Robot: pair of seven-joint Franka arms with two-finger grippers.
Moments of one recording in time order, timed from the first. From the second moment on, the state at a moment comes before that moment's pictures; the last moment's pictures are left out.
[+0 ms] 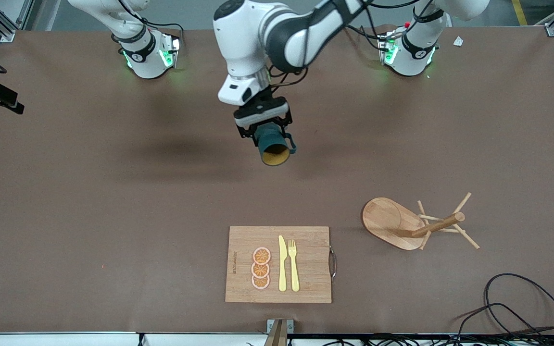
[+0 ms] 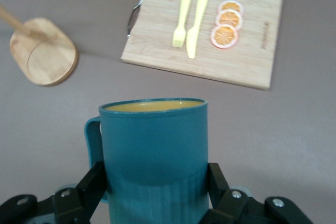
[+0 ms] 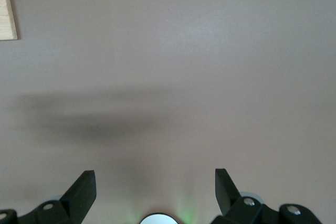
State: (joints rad) left arm -0.89 0.56 -0.23 -1.38 0.66 1.89 -1.48; right arm -0.05 -0.04 -0.07 -1.58 0.00 1.45 -0.07
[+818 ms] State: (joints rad) left arm -1.11 0.73 -0.23 -1.41 1.32 1.94 -1.94; right arm -0.12 0.21 -0.07 -1.58 0.00 1.67 -0.10
